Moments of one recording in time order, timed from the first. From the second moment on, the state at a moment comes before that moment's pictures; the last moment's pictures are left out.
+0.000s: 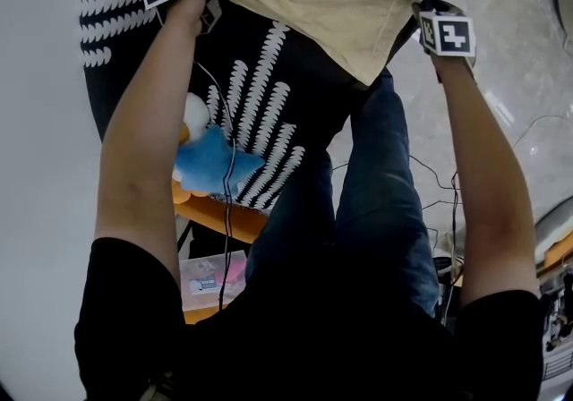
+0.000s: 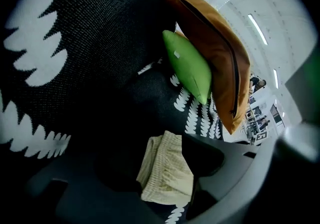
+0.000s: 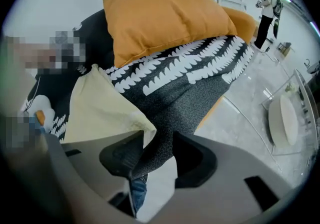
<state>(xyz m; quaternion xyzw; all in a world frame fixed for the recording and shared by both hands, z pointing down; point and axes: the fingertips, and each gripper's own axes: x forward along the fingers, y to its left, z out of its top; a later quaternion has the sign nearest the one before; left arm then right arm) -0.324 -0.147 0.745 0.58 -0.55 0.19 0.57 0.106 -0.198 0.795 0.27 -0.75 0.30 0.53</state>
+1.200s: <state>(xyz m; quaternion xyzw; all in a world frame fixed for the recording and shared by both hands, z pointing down) -0.321 -0.042 0.797 0.46 -0.60 -0.09 0.65 0.035 -0.133 0.766 0.23 -0.81 0.22 0.49</state>
